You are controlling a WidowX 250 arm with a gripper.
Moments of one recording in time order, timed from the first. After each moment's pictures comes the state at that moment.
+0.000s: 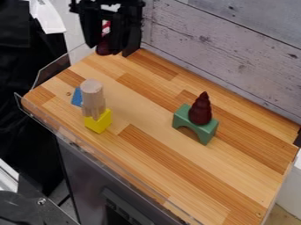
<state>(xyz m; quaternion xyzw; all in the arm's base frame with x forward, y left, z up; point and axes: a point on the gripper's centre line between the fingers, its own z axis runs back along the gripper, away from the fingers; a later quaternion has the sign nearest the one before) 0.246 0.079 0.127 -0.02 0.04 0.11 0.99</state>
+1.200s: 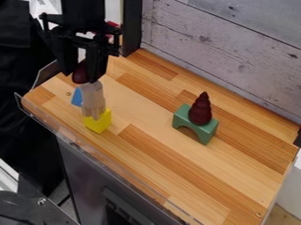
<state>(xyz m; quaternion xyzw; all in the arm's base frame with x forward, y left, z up) 0.204 0.079 0.111 -0.02 0.05 0.14 0.99</state>
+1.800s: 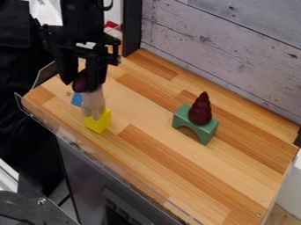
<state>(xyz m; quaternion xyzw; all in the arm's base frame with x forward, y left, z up) 0.205 0.081 0.095 -0.03 0.06 0.14 0.99</state>
